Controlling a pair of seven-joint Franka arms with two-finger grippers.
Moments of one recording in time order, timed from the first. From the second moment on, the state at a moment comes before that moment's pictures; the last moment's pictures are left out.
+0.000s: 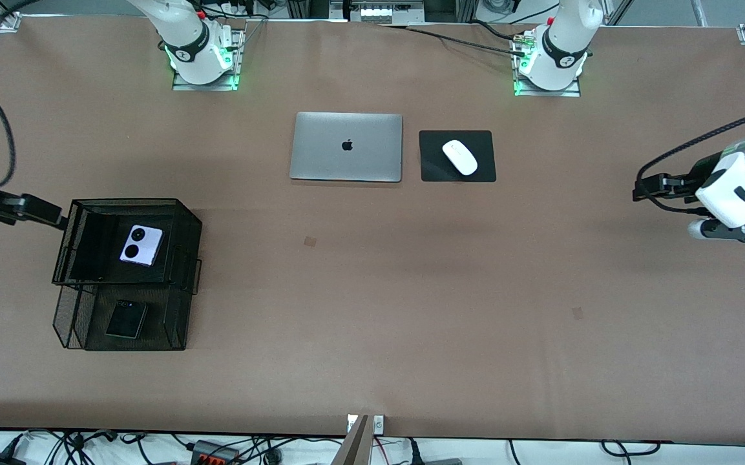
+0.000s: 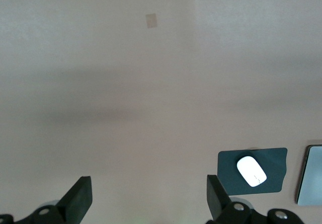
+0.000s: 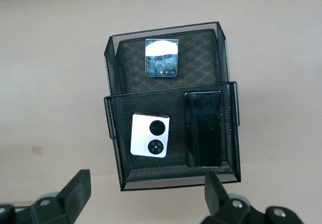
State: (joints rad) left arm -0.04 0.22 0.04 -1.49 -0.04 1.51 0.02; right arm 0.03 0.23 -0.12 -1.44 0.07 1.70 0.02
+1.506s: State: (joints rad) left arm -0.03 0.15 0.04 -1.60 -0.04 1.57 0.08; right arm 0.03 0.08 -0.08 -1.62 -0.02 1.66 0.00
